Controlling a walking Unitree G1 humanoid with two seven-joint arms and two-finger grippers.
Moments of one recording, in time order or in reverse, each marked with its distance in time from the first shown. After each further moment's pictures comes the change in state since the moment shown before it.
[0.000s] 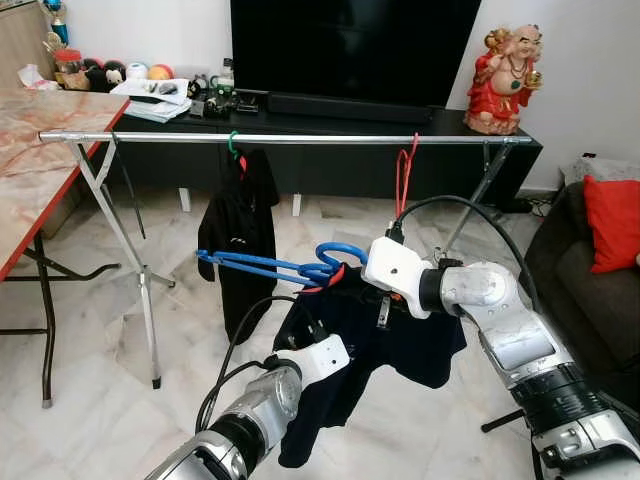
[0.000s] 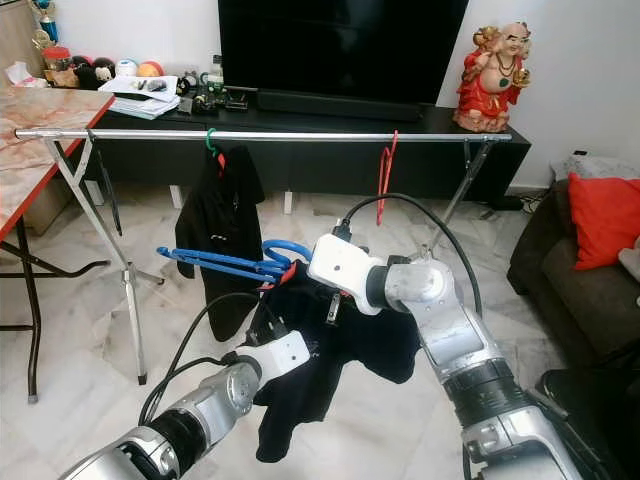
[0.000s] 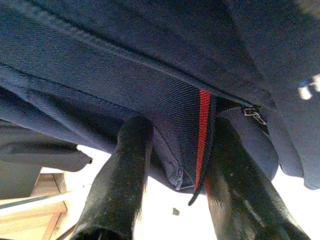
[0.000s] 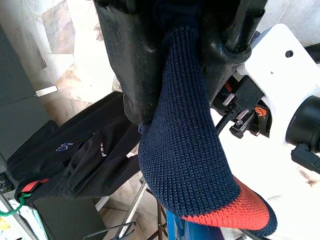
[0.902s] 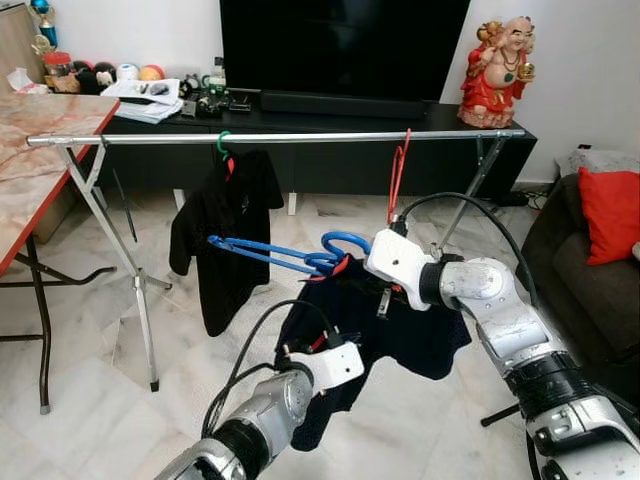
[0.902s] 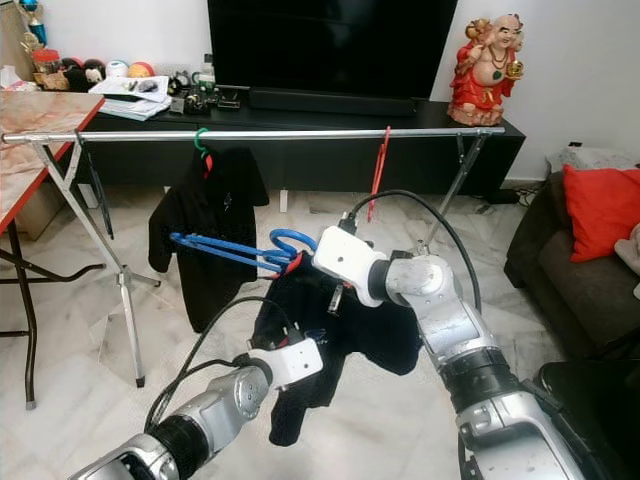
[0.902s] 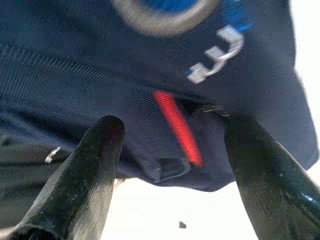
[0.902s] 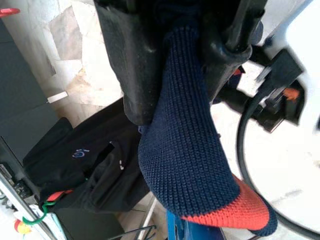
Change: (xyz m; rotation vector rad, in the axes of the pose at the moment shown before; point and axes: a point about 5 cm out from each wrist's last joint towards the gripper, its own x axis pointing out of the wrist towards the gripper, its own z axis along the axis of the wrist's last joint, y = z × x) left arm -0.002 -0.005 0.007 0.062 -0.035 -0.031; right arm 0.003 -0.010 -0.001 0.006 -0.009 -0.043
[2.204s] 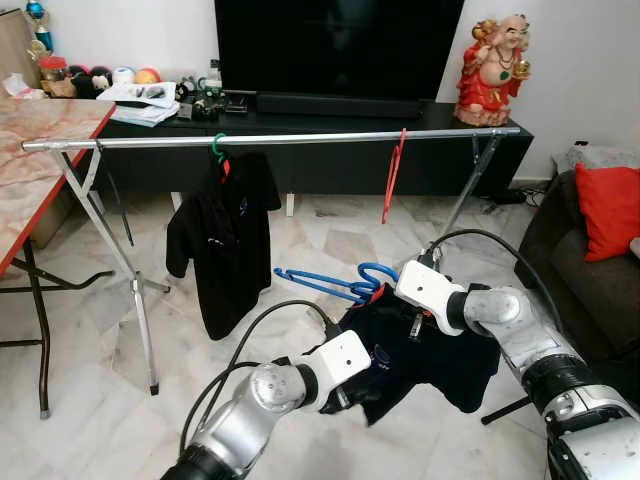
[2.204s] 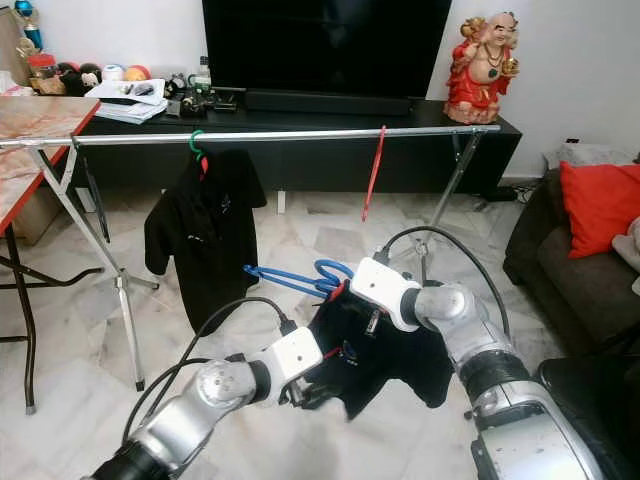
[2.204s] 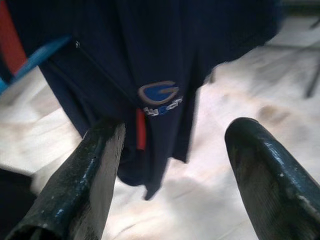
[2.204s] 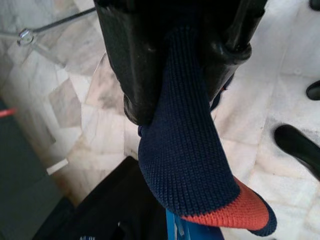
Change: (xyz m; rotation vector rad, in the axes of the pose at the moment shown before) left arm -0.034 0.009 0.031 -0.313 -0.318 -0.326; right arm -0.011 -0.005 -0.072 0.083 0.228 -0.069
